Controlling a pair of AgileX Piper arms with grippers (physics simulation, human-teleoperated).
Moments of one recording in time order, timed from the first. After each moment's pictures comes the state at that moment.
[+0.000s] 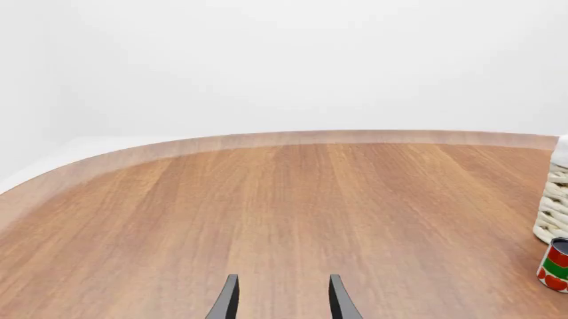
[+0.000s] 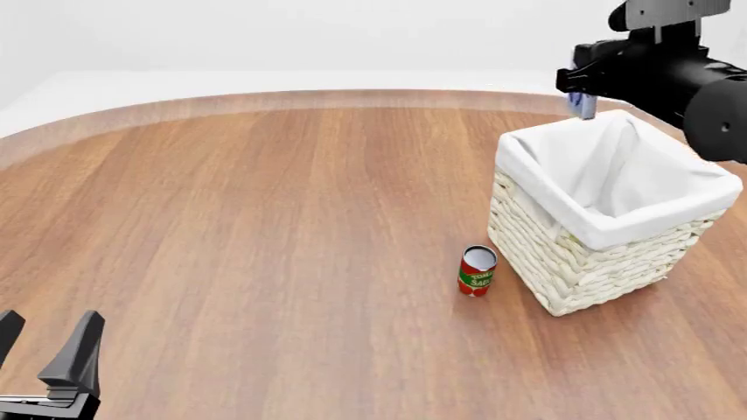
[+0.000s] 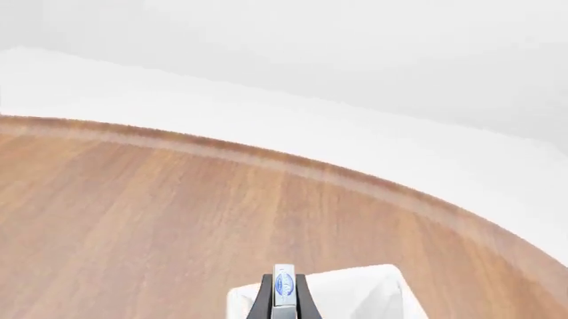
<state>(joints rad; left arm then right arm) -0.01 0.03 -0.01 -0.02 0.00 0.09 1.40 -1.23 0.06 -0.15</state>
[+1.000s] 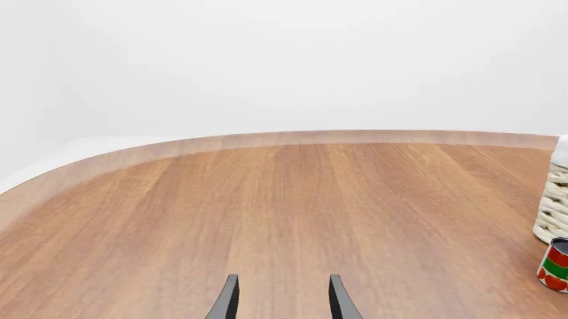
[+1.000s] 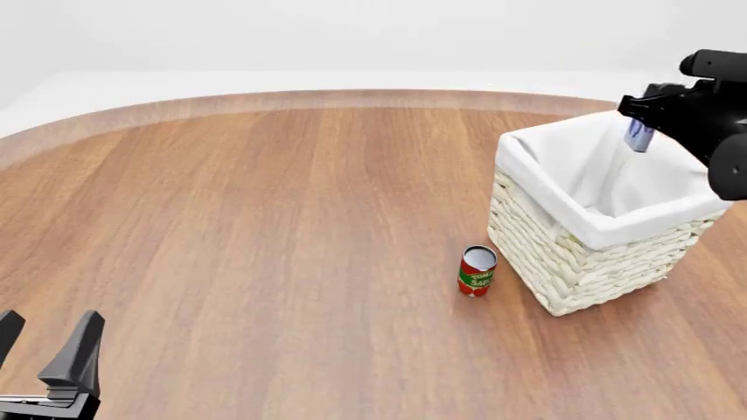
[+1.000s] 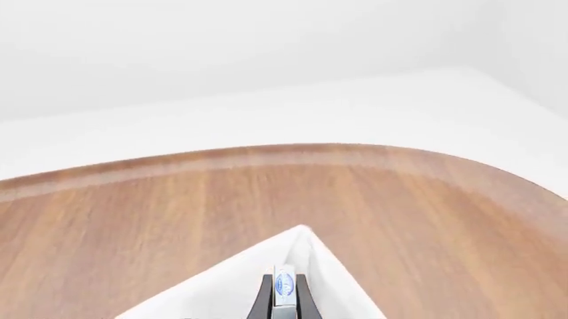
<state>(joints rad) -0.01 0.03 -0.01 -0.02 0.00 -0.17 1.52 -1.09 -0.19 0.05</state>
